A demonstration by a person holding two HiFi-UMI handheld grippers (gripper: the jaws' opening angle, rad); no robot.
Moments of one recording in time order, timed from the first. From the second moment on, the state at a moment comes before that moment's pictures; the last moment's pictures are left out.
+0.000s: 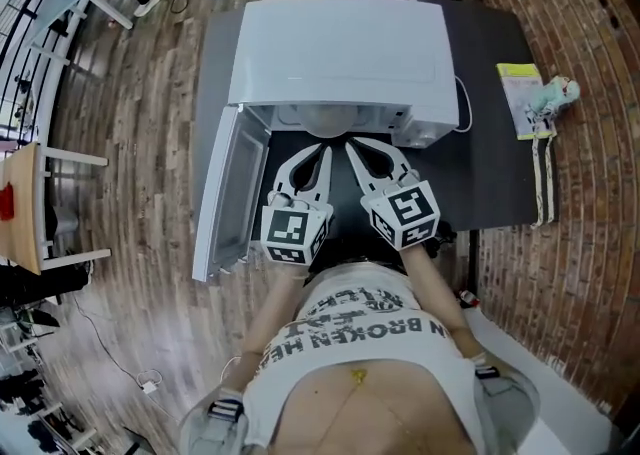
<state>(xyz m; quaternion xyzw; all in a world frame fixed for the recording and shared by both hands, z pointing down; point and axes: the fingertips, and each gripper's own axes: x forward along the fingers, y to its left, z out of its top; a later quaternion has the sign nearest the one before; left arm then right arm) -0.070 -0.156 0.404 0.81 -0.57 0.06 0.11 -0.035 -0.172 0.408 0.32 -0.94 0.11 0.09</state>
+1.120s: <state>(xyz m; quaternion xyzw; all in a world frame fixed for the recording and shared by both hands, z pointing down) -0.121 -0.196 0.425 0.85 -0.50 0.07 0.15 -0.080 -0.208 0.431 0.40 -0.90 0.14 0.11</state>
